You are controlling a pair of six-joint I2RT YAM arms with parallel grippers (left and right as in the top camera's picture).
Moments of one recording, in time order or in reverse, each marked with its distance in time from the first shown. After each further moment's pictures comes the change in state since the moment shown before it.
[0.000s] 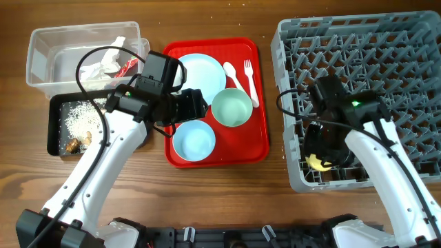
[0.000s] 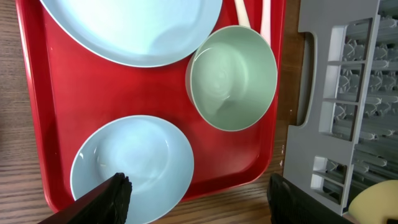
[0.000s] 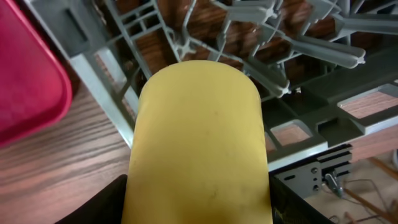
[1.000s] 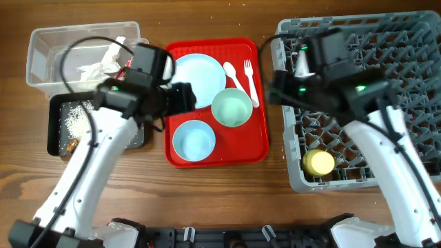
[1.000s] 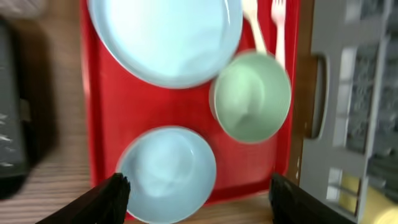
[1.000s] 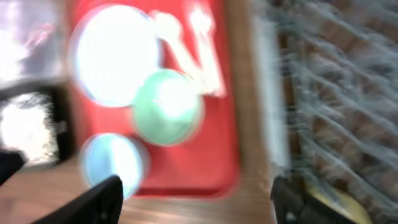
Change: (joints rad) left arm 0.055 -0.011 0.102 -0.099 -0.081 0.065; right arm 0.133 0.082 0.343 0.352 -0.176 -0.105
